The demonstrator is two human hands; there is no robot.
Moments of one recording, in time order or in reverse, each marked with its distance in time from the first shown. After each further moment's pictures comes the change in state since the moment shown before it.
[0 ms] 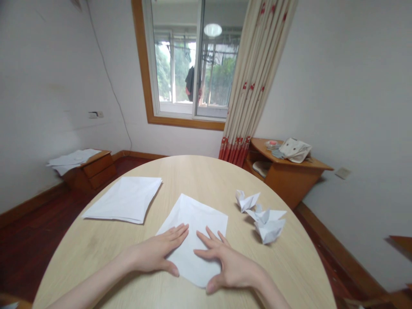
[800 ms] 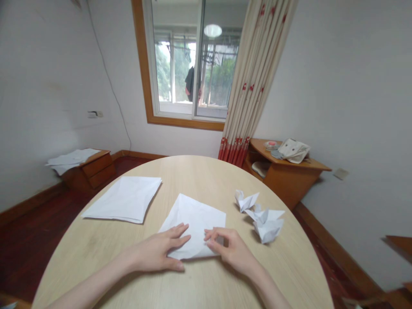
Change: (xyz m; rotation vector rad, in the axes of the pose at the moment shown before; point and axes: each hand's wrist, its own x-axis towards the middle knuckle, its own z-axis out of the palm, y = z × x) left_hand -0.005 0.022 -0.007 0.028 0.063 -0.102; right_hand 0.002 0.008 0.004 0.417 0.532 -0.125
